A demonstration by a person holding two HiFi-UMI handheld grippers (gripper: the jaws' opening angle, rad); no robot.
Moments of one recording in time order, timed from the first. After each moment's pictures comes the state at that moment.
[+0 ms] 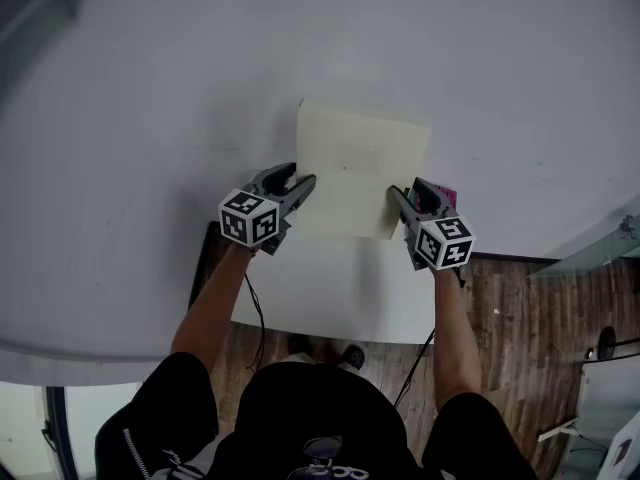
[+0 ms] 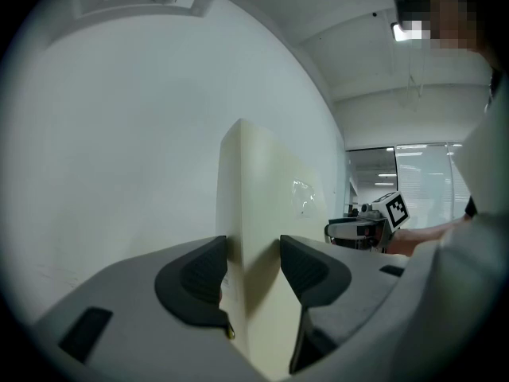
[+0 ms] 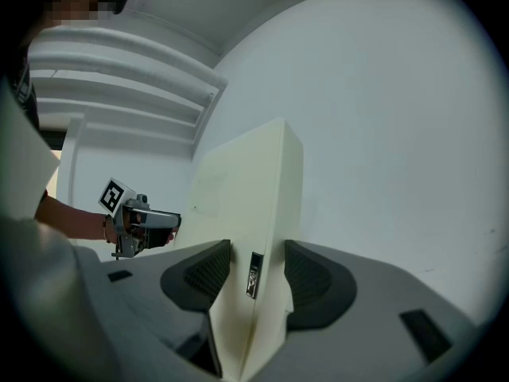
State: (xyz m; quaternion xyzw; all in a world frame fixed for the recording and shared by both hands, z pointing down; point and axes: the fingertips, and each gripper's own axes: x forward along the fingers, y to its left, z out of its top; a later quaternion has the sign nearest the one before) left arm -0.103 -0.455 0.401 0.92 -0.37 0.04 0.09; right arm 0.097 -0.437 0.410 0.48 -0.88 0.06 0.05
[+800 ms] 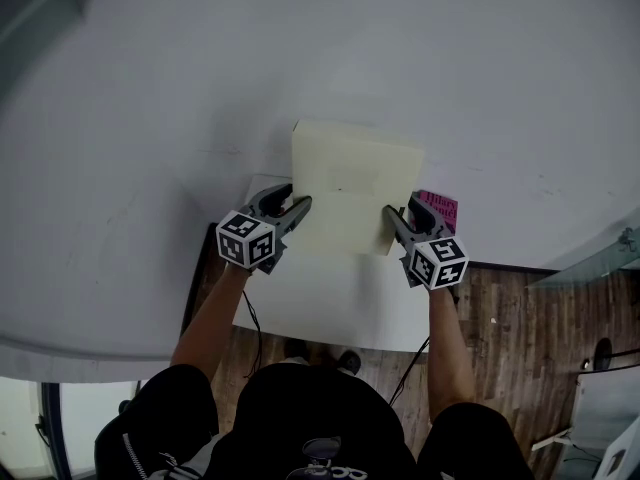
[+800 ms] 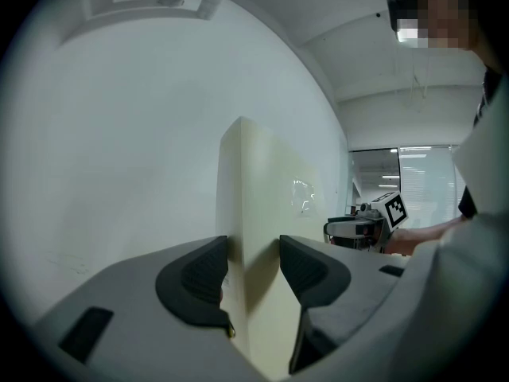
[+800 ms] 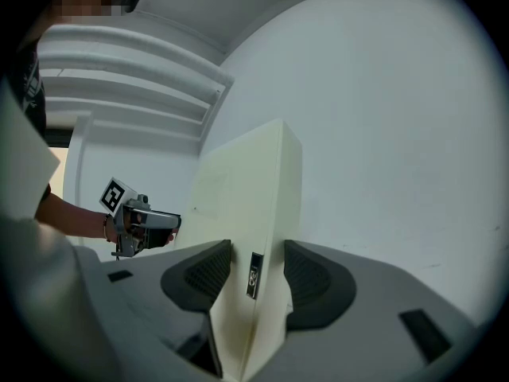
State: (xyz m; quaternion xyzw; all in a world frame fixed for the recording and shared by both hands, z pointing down) left arm -0.110 -0.430 0.418 0.92 -0.39 0.04 0.10; right arm 0.091 -0.420 0.422 0.46 -0.88 0.06 0.06
